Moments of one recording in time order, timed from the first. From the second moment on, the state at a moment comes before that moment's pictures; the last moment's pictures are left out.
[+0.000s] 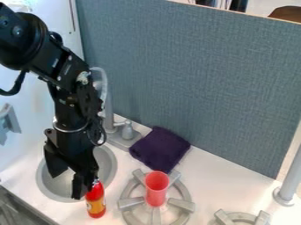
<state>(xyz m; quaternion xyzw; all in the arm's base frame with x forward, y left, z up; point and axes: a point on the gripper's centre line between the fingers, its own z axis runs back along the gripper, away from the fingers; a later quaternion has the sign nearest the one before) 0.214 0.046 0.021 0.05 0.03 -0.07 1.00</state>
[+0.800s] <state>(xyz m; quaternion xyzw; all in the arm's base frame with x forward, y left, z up) 0.240 0.053 -0.003 0.06 0.04 -0.04 1.00</state>
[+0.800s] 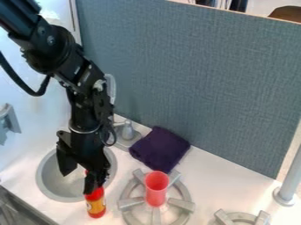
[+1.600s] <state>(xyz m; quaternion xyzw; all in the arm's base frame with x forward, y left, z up) 0.257 0.052 -0.026 0.08 0.08 -0.04 0.99</state>
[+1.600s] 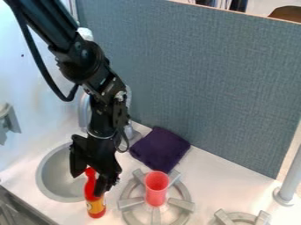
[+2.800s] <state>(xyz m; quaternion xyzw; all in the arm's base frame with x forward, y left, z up) 0.222 0.000 0.041 0.00 0.03 -0.11 0.99</state>
